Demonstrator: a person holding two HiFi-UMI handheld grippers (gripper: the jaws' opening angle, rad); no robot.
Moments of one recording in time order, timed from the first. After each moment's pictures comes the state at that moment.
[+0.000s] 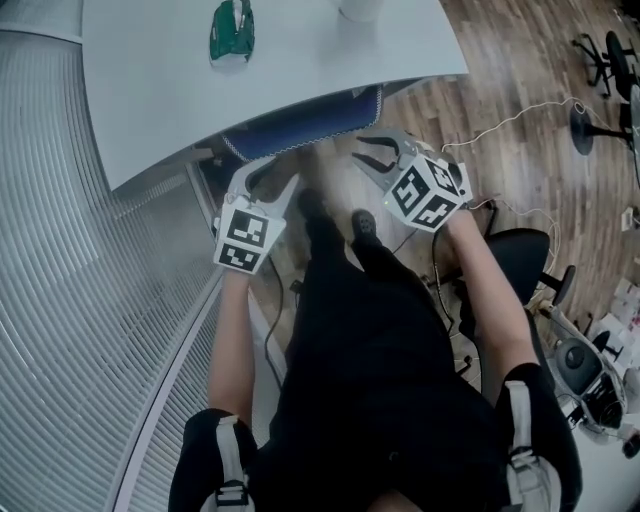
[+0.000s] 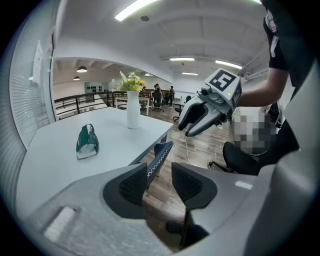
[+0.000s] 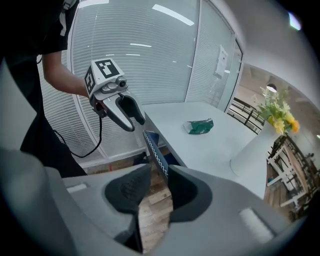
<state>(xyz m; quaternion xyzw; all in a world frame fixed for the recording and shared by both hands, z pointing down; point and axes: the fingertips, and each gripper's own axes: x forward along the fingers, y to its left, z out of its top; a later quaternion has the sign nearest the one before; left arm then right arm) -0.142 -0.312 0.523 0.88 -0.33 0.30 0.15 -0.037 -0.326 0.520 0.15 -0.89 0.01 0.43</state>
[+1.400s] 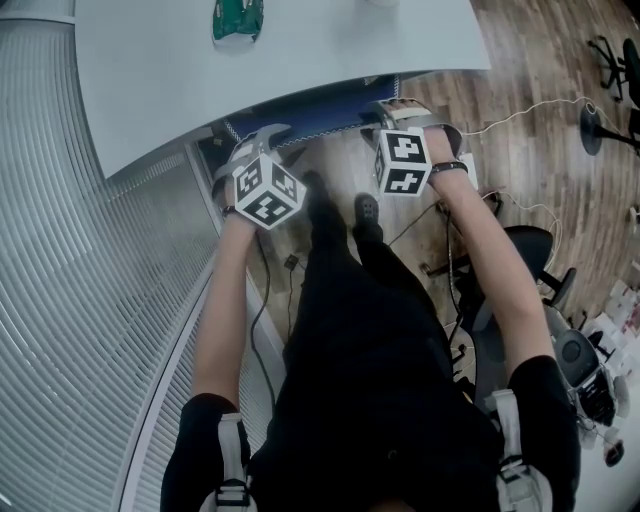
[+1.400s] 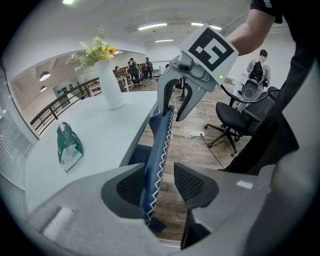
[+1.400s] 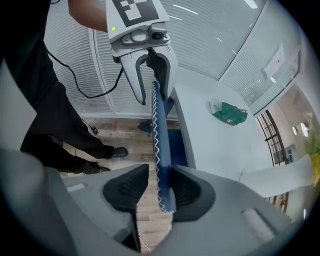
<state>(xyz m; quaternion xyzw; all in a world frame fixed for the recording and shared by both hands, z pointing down) -0.136 -0.341 0.611 0.85 -0.21 0.48 0.06 -0.036 -0.357 0.627 0.02 -0.79 -0.13 0.60</state>
